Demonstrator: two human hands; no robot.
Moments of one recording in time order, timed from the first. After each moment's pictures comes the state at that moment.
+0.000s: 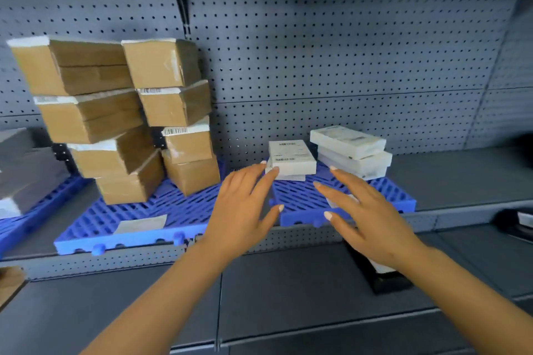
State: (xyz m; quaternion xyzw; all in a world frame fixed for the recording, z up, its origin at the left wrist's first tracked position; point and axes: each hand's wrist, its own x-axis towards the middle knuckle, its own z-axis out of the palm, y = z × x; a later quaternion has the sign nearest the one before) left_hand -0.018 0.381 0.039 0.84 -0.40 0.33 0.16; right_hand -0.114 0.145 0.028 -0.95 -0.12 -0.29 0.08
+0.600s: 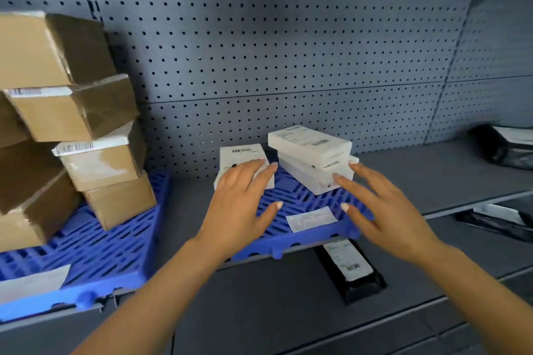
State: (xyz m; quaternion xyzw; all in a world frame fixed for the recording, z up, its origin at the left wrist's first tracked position) left_hand 0.050 0.278 0.032 0.82 -0.45 0.29 0.18; right_hand -0.084 0.030 0.020 -0.95 -0.03 -0.31 0.05
